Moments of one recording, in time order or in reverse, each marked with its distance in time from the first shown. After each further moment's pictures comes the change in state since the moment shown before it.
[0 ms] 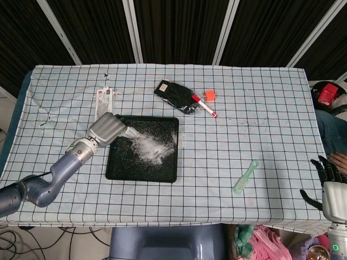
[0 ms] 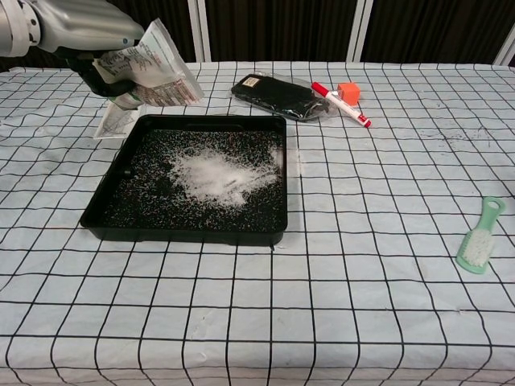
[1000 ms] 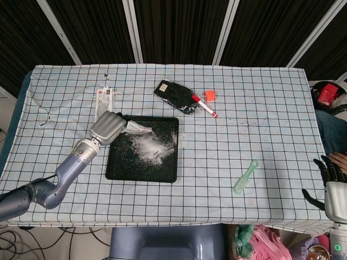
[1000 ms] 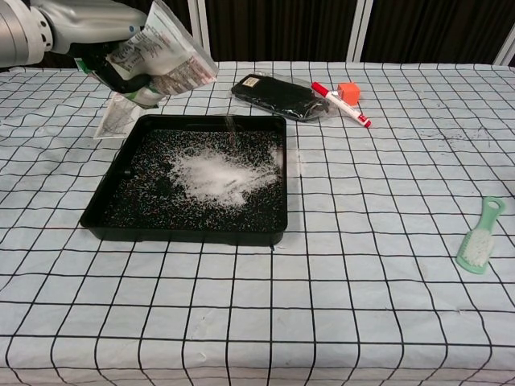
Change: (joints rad) left arm 0.045 -0.095 -0.024 0.064 0.030 0.122 -0.265; right arm -0.003 0.005 0.007 0.000 0.007 0.003 0.008
